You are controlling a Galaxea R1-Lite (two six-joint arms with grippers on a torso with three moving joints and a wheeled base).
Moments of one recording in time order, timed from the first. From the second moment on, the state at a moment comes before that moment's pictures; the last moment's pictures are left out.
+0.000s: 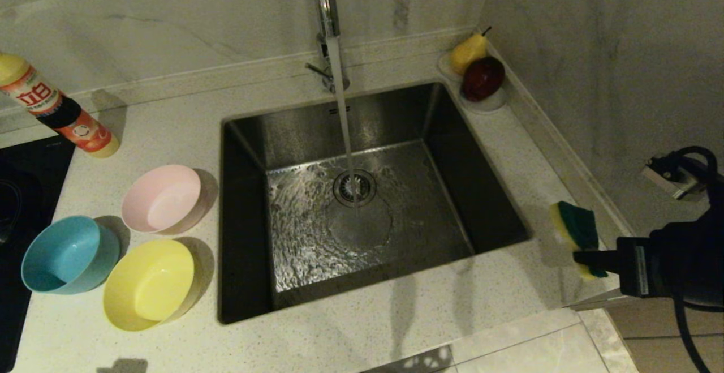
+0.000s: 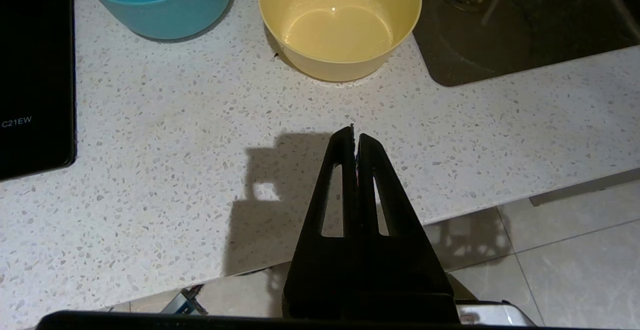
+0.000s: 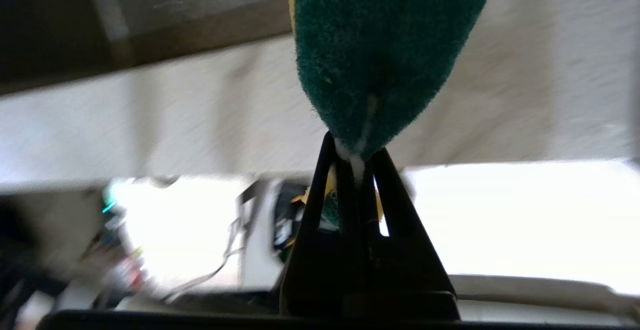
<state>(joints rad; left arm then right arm) 0.00 0.00 0.00 0.02 -0.03 0.02 0.37 1.25 -0.87 0.21 0.02 0.33</state>
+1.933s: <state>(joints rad) 0.00 0.28 -0.54 0.15 0.20 0.01 0.51 1.22 -1.00 0.31 0.17 0.34</state>
